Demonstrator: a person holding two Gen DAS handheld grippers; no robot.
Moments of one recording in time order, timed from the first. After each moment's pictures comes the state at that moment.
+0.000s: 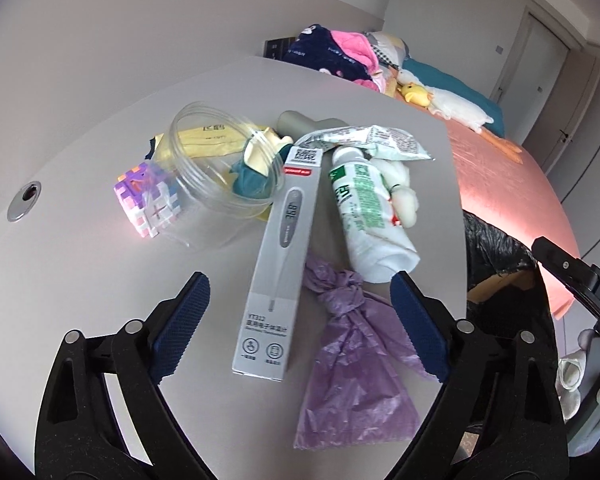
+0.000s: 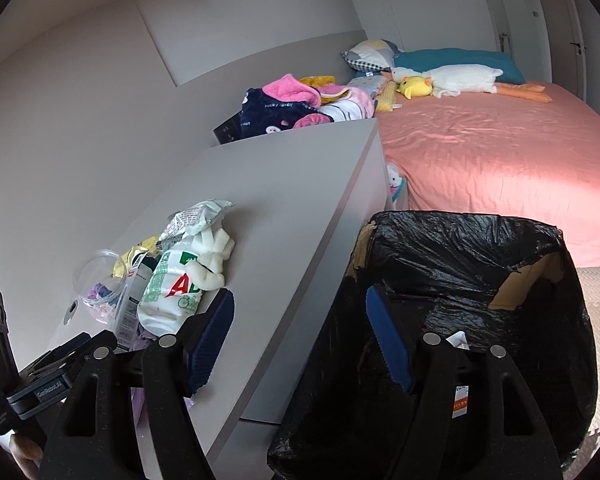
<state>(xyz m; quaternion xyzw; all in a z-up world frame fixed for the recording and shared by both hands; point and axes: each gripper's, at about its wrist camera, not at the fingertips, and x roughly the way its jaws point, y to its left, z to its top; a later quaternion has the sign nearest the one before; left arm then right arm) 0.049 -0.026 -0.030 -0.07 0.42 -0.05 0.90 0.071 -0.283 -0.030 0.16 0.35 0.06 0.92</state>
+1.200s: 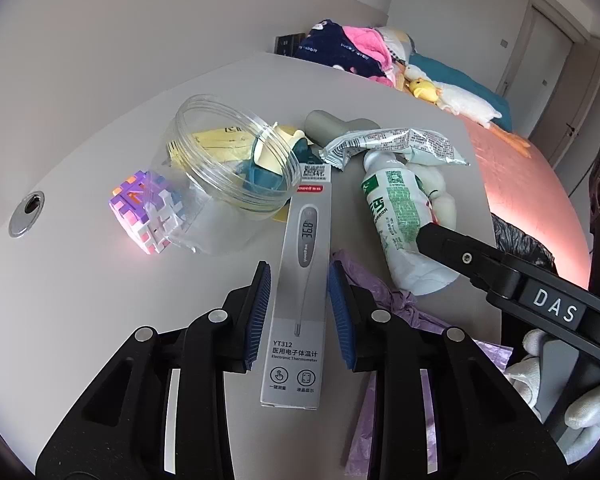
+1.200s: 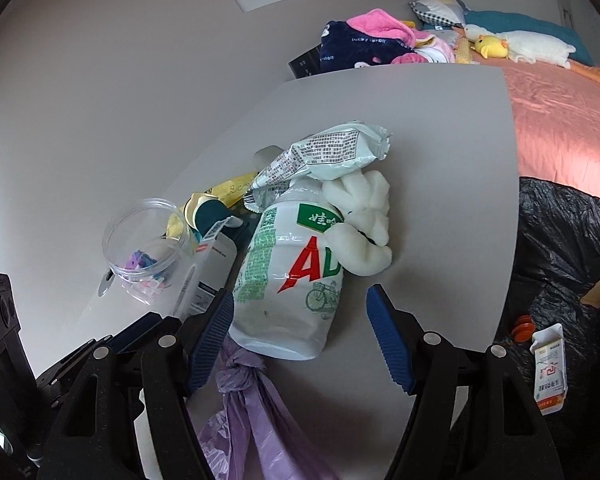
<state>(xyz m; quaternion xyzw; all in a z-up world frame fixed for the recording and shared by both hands) 0.064 -0.002 -0.037 -0.06 0.42 -0.05 0.90 0.137 -0.168 -0.058 0.16 0.42 0.17 0.87</state>
